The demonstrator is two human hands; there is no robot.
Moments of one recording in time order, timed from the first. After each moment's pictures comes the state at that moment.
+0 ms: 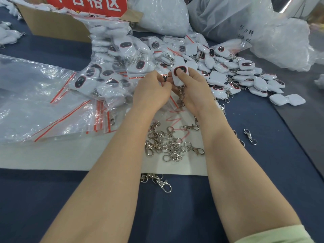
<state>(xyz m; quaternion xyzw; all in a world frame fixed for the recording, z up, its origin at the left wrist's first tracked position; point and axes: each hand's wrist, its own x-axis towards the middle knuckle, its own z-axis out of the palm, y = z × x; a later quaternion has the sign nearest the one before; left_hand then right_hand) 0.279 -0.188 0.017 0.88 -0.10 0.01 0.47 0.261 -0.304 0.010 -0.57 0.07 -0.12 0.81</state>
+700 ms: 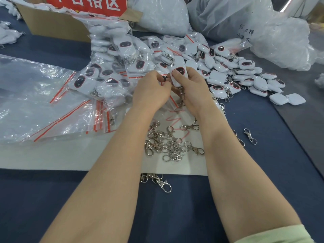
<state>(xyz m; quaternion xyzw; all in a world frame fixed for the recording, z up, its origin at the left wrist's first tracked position) 0.276 -0.189 0.020 0.88 -0.10 0.01 0.47 0.259 -0.306 0.008 -0.61 0.05 -0.13 0.78</state>
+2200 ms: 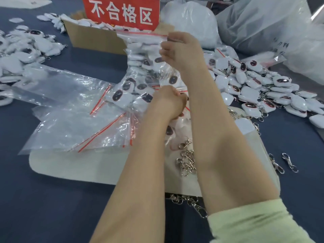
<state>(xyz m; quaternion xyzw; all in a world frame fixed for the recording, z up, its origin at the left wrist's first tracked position) 0.284 -0.147 0.042 0.85 -0.03 -0.11 0.52 0.344 -0.217 0.088 -0.65 0.08 -0.15 0.74</state>
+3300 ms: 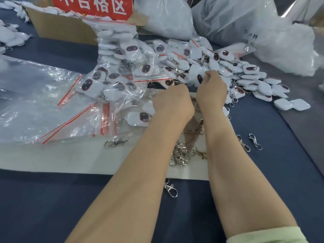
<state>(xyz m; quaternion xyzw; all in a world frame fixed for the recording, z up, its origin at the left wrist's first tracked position) 0.247 -0.211 0.035 0.96 -0.19 0.00 0.21 0.267 -0.326 0.009 -0.87 0.28 -0.28 0.30</state>
